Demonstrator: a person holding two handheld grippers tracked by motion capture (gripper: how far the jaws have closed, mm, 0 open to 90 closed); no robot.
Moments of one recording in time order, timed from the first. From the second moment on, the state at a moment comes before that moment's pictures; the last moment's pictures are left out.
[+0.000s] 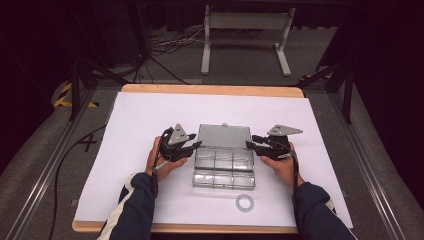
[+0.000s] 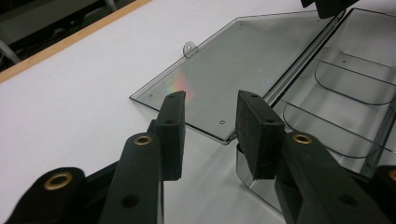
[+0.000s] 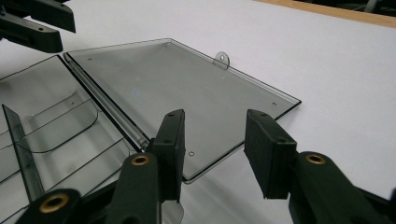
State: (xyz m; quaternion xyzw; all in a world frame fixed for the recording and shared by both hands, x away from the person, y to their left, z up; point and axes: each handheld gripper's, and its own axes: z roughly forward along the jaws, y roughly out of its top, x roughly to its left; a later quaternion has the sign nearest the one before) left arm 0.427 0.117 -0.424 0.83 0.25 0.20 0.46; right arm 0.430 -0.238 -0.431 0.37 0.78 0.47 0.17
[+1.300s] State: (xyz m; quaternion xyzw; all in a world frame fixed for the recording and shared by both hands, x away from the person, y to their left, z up) left arm 0.367 0.168 -0.411 0.85 0.21 0.21 0.43; right arm 0.381 -0.263 -0.400 0.30 0.82 0.45 0.18
